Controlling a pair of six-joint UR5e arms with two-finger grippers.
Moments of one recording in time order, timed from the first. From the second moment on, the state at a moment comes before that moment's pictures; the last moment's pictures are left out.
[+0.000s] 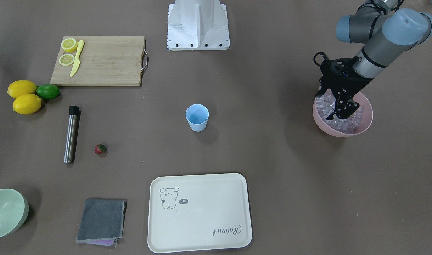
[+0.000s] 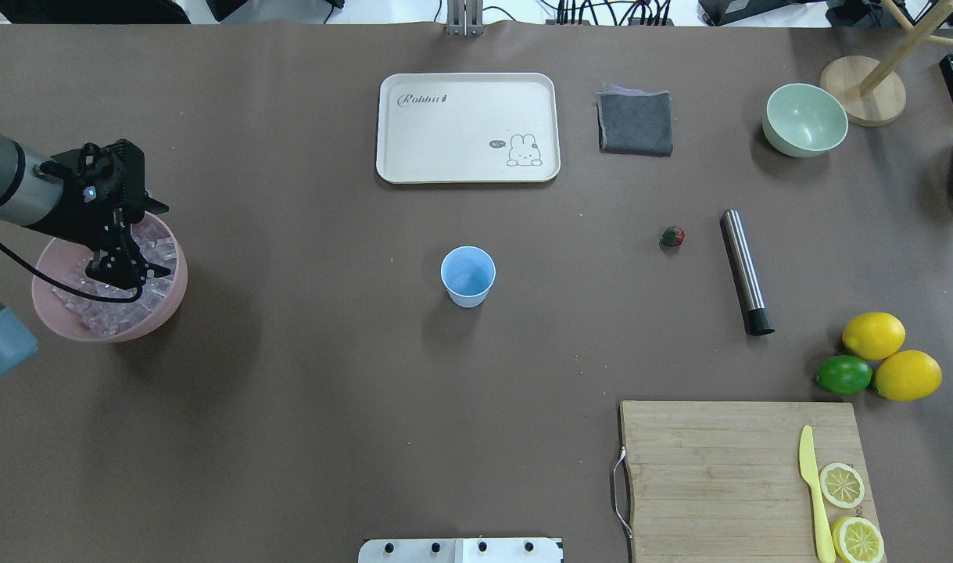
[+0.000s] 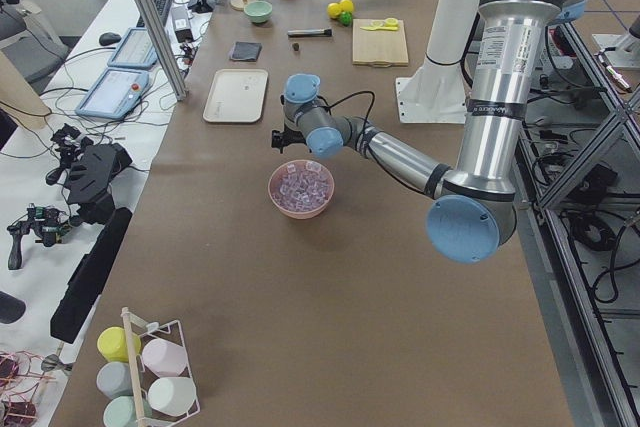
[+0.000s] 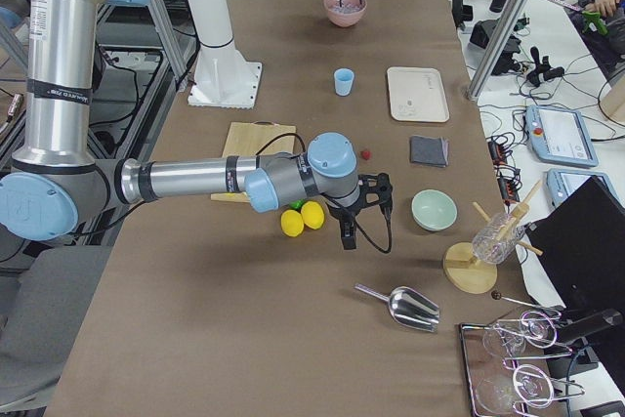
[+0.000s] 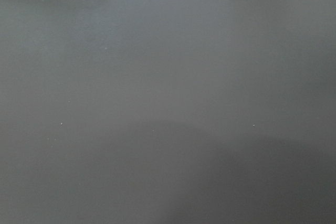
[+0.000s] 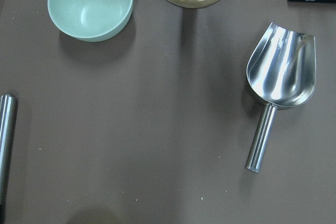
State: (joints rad) left arm -0.91 -1.71 -1.84 -2.04 -2.18 0.47; right arm 1.50 -1.72 1.82 -1.30 2.37 0.25
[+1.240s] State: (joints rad) left arm -0.91 -1.66 -1.84 -1.99 -2.18 0.93; right arm 1.51 -1.75 1.82 -1.30 2.37 0.27
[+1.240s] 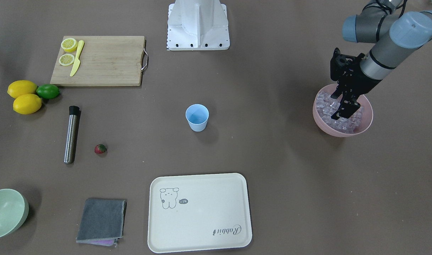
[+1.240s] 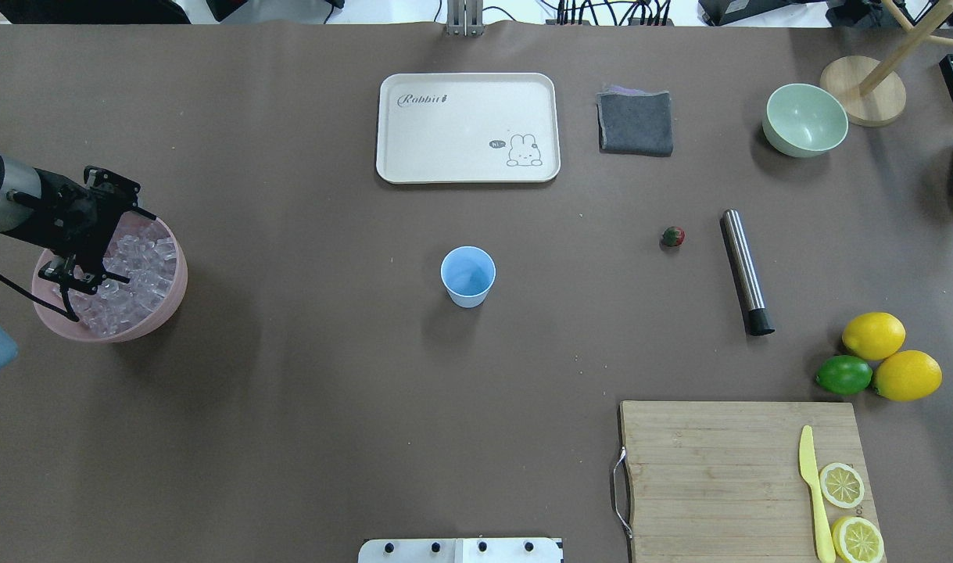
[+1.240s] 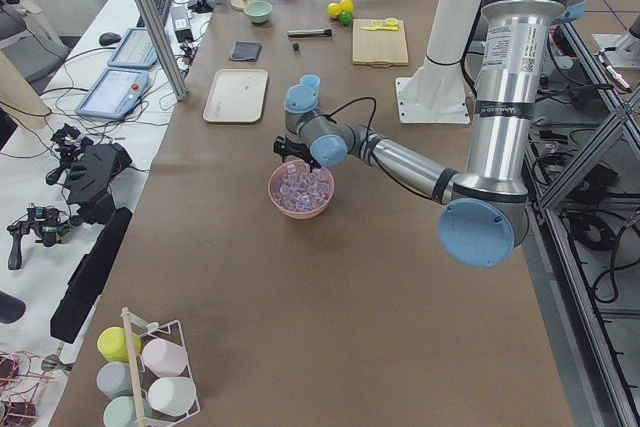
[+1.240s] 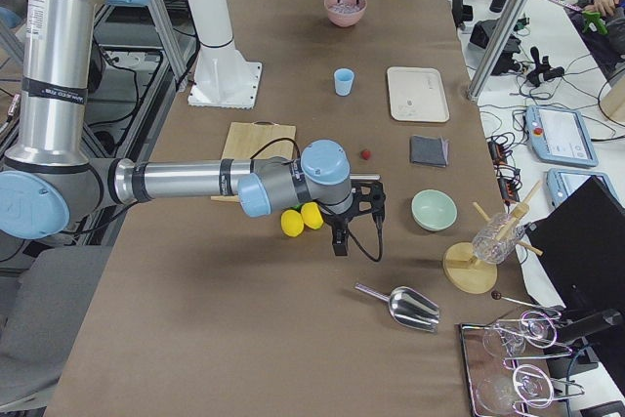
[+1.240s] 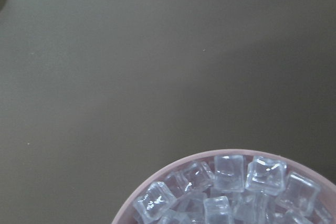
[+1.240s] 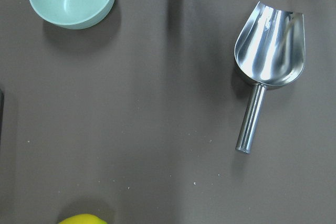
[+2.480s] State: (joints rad) left arm -0.85 -1.66 -1.84 -1.95 -2.18 0.92; right arm 1.51 -1.75 1.81 -1.30 2.37 0.28
